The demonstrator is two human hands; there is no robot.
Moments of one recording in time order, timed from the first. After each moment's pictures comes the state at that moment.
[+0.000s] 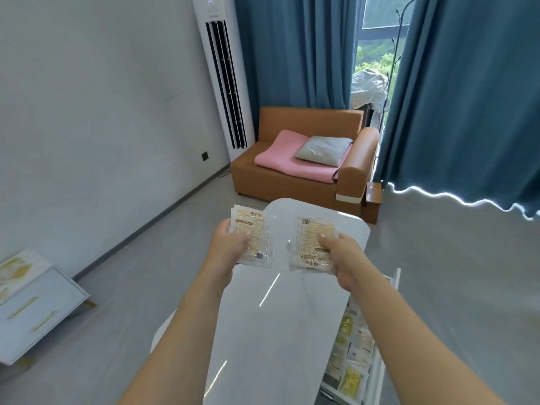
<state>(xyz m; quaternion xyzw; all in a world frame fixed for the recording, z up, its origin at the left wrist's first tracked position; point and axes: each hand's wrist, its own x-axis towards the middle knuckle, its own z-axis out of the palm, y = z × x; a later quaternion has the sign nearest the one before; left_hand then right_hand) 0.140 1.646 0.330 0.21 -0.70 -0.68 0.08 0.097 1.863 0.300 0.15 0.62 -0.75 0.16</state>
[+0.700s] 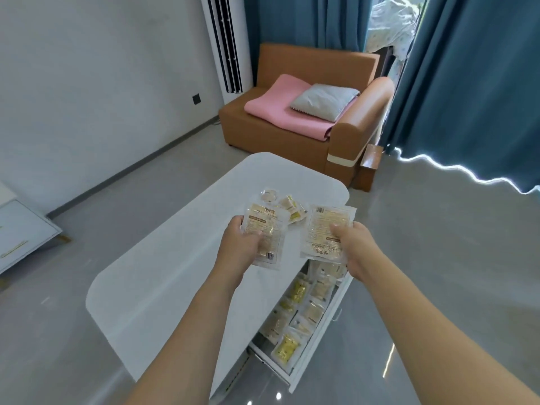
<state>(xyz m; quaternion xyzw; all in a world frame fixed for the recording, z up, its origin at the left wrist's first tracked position) 0.061 1.880 0.172 0.28 -0.74 -0.60 0.06 -0.025 2.082 0.153 0.19 0.66 -0.70 0.19</state>
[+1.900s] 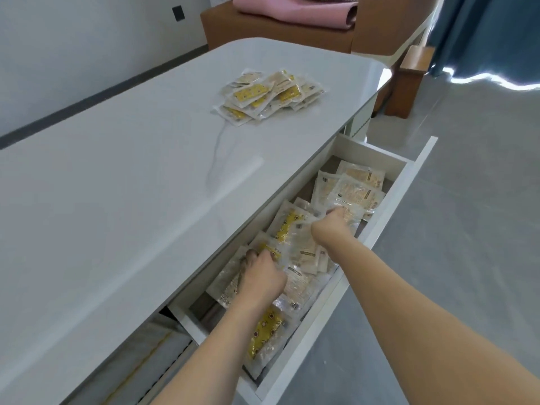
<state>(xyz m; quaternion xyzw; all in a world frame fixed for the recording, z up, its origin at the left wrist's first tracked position) 0.012 1.957 -0.425 0.27 -0.90 -0.30 -0.15 -0.101 2.067 -0.396 0.15 0.84 -0.46 0.25</state>
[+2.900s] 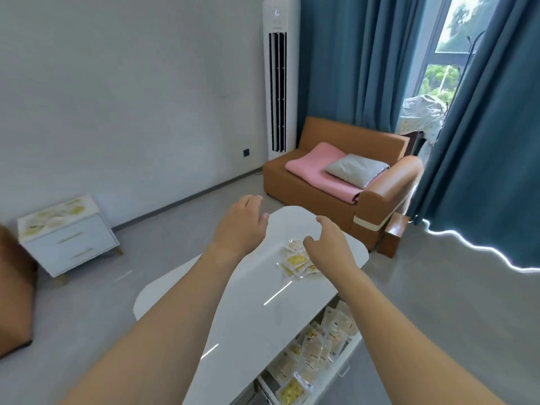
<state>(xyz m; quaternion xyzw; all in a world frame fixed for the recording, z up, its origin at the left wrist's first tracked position) 0.124 1.855 0.369 0.13 -0.96 -0.17 0.20 0.072 2.040 0.356 -0.17 0.89 -0.43 0.06</state>
